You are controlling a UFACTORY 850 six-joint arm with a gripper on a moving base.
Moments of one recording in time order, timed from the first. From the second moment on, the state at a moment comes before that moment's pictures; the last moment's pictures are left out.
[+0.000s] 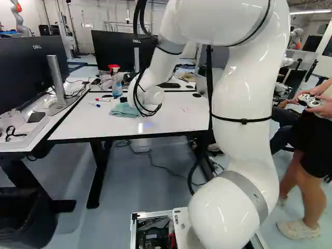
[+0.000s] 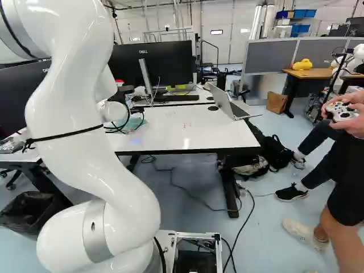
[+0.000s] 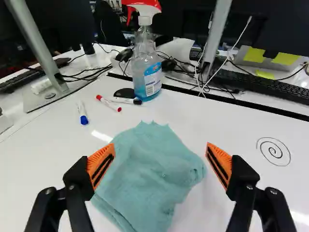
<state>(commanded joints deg) 23.5 -20.4 -49.1 -0.9 34.8 0.0</state>
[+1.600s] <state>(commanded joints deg) 22.3 -25.7 -55.9 -0.9 23.8 0.0</state>
